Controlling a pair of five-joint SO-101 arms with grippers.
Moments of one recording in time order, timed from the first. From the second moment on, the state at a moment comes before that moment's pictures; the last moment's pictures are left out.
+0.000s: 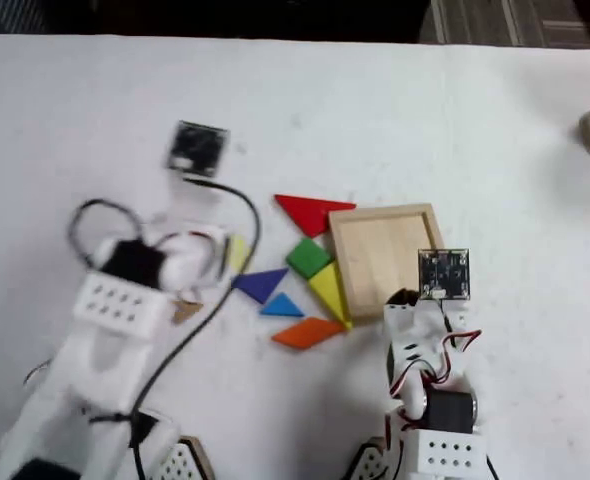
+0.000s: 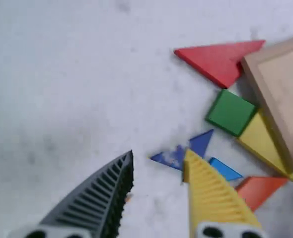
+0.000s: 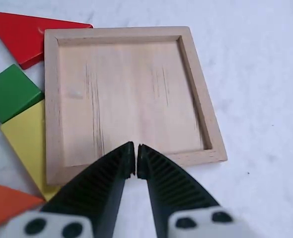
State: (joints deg) left arm 10.9 -35.0 41.2 62.7 7.1; right arm 1.6 -101.8 96.4 56.2 7.1
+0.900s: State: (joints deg) left arm 29.1 15.4 22.0 37.1 23.9; right arm 1.7 -101.8 96.4 56.2 7.1
